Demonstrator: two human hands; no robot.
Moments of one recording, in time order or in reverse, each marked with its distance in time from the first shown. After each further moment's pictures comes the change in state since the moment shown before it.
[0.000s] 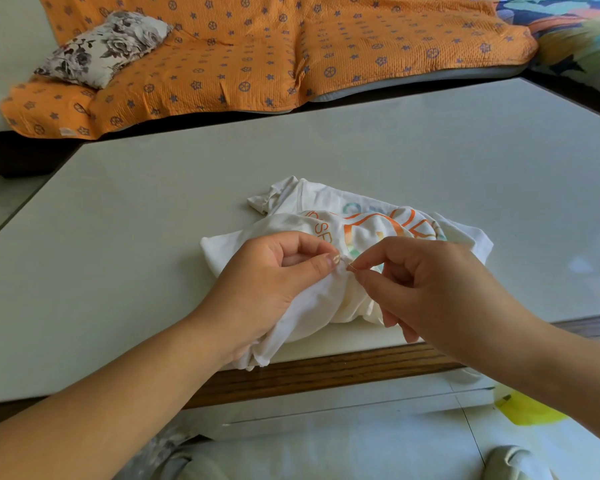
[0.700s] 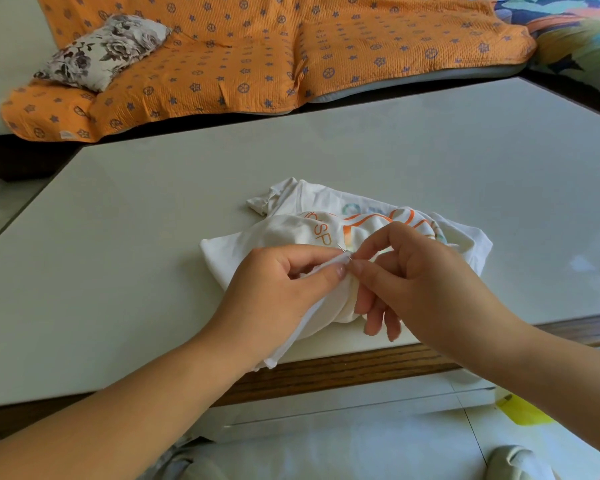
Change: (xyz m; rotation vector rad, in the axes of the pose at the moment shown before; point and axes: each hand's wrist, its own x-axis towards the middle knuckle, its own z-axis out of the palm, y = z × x) left_hand -0.007 -0.004 0.006 0.250 0.007 0.162; right_hand 0.006 0.000 0.008 0.231 0.018 0.058
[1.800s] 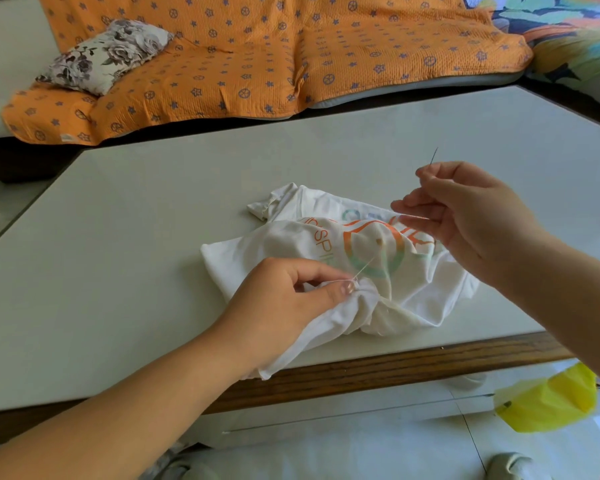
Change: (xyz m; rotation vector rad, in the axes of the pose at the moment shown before) left_hand 0.003 -0.005 -0.002 0.045 -0.075 -0.086; right_hand 0.059 0.009 -0.051 0.599 0.309 0.128
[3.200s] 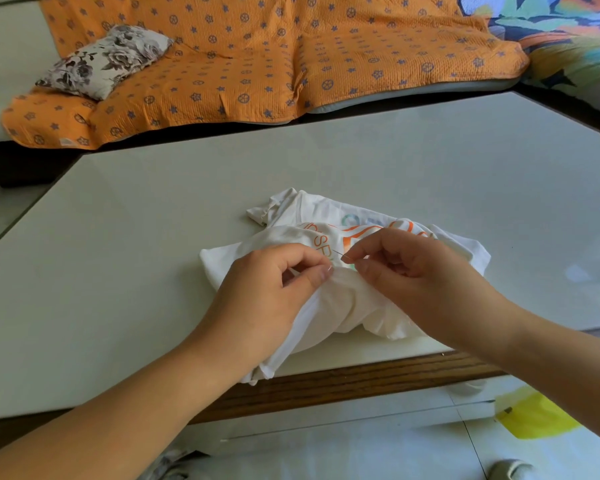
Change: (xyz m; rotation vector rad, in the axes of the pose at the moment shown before) left_hand 0.003 0.006 -0.009 0.177 0.166 0.148; right_hand -0.053 0.023 0.019 -0.695 -0.360 -0.284
